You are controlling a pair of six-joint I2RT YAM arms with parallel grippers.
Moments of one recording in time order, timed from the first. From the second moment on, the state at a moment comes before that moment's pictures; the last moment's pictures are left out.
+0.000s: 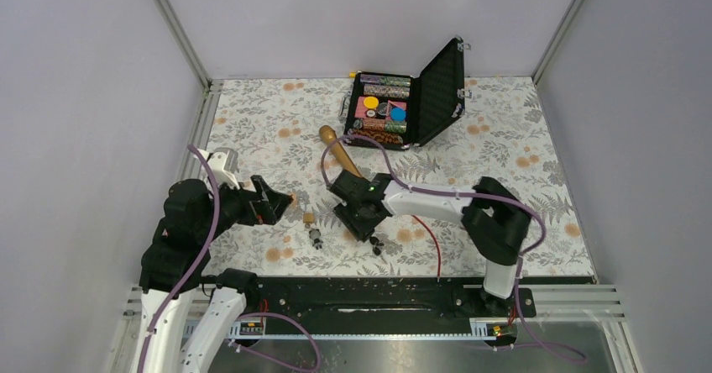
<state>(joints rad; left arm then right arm) -0.18 0.49 0.93 -0.86 0.32 -0.35 1.05 1.89 1.28 -0.67 0.05 0.27</state>
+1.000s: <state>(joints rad) -0.45 0.51 0.77 -0.45 0.39 -0.54 1.06 1.26 0.89 0.06 0.16 1.58</state>
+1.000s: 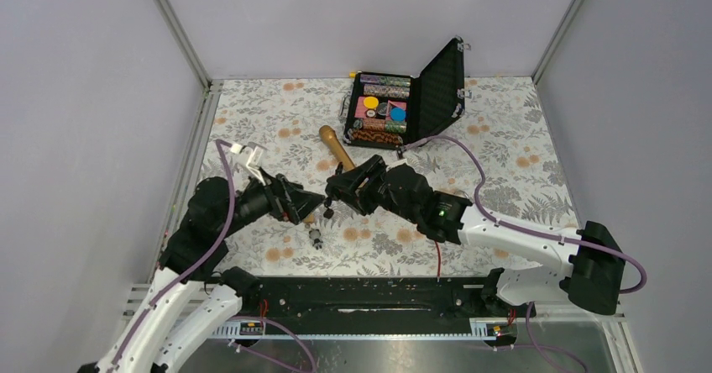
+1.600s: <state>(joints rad) -0.92 0.65 0.64 -0.13 -0.17 -0.53 1.07 1.22 0.85 0.04 0.20 1.78</state>
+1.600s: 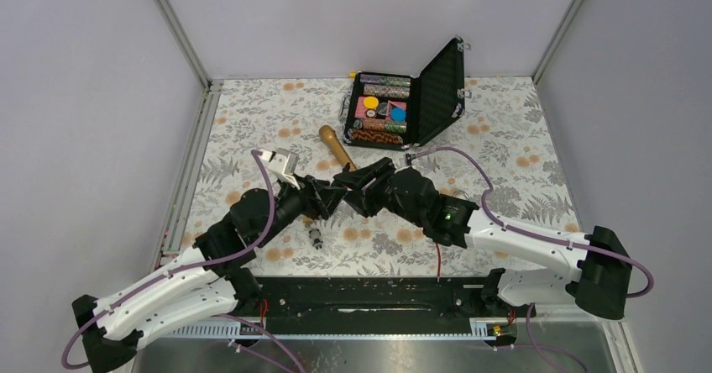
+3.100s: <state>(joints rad) -0.90 0.76 1.08 -0.44 0.25 -0.34 0.71 0.89 0.87 0.05 -0.55 0.63</state>
